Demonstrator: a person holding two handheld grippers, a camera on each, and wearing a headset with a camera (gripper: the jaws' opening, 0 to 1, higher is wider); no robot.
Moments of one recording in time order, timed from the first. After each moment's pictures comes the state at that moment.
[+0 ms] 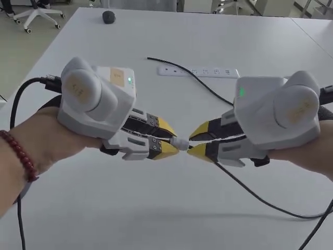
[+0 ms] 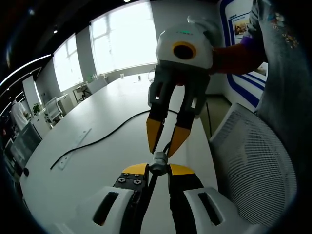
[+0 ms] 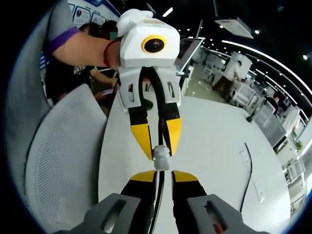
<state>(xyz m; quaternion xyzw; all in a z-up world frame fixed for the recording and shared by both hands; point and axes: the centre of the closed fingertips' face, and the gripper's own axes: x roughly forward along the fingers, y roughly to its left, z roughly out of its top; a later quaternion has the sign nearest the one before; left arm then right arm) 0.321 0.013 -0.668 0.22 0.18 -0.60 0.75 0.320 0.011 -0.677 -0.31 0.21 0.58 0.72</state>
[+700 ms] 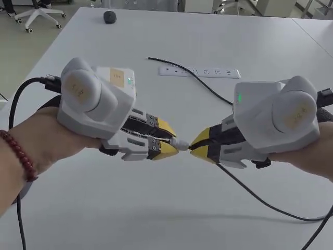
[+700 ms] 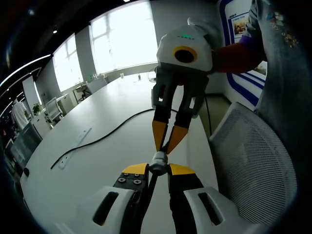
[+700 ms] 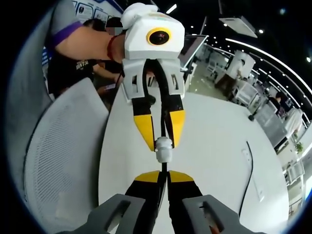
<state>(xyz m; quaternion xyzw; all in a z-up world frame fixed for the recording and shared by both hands) 0.320 0.016 -0.669 0.22 0.18 -0.60 0.75 0.319 0.002 -0.687 -0.33 0.22 0.58 0.71</state>
